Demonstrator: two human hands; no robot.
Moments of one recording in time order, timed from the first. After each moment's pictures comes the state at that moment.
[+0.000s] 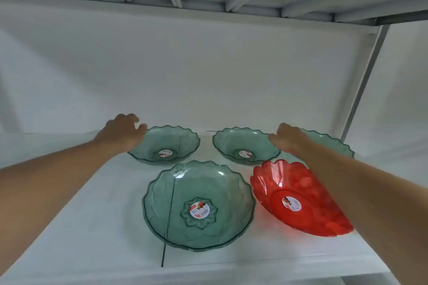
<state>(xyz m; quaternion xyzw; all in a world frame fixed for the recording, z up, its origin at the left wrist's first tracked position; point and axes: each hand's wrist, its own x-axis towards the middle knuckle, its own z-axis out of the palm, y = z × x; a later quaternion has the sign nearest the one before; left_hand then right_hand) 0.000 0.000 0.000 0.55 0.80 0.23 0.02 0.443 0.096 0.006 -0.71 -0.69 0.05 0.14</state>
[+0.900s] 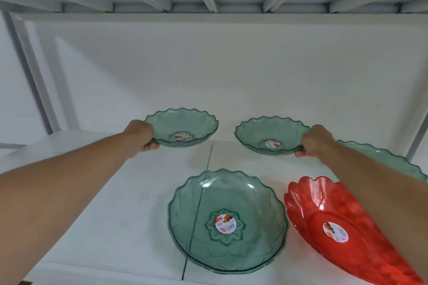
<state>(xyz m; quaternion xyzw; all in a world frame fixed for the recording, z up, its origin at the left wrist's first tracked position) -0.017 -0.009 0.012 0.28 0.77 0.52 0.25 0.408 0.143 0.008 -0.69 -0.57 0.29 0.34</state>
